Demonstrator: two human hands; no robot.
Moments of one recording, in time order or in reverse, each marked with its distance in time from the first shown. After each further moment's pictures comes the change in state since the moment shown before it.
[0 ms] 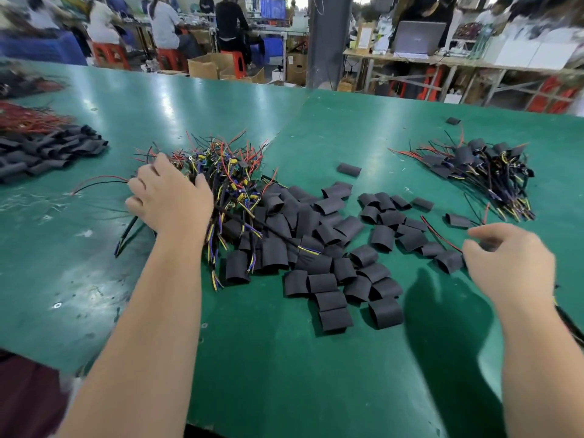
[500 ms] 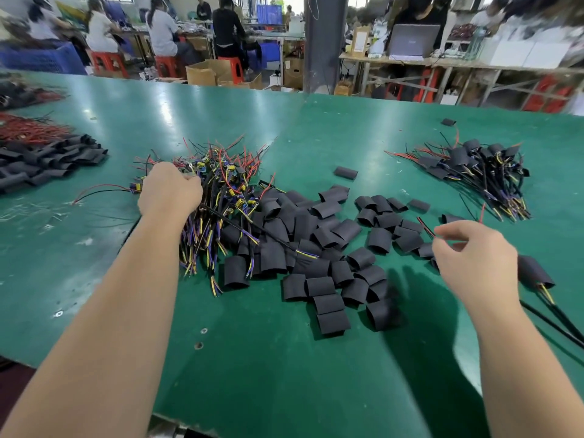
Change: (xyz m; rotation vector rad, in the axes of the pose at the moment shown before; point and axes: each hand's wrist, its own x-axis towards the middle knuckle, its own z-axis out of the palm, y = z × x) left_hand 0.034 0.004 -0.008 -0.138 -0.292 -0.002; right_hand -0.008 -0.011 0.014 0.115 -0.041 -0.127
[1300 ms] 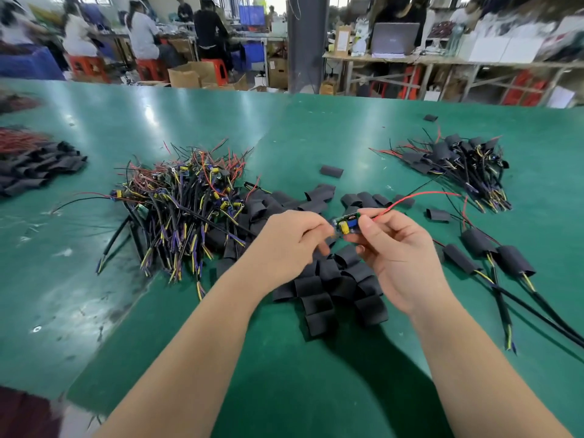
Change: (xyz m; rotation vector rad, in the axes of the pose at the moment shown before) left_hand -0.142 0.063 0.035 -0.368 -0.609 0.774; right_hand -0.029 -0.040 0.035 1.237 -0.410 0.105
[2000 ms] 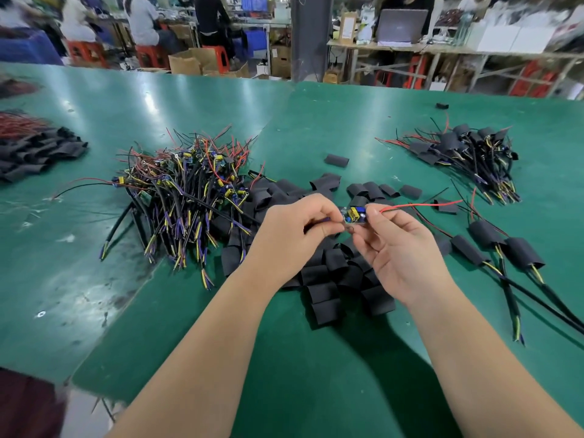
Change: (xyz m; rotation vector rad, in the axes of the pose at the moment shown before) left_hand -0.006 -0.018 0.015 -0.130 0.271 0.223; right_hand 0.002 0.007 0.005 0.196 0.090 0.197
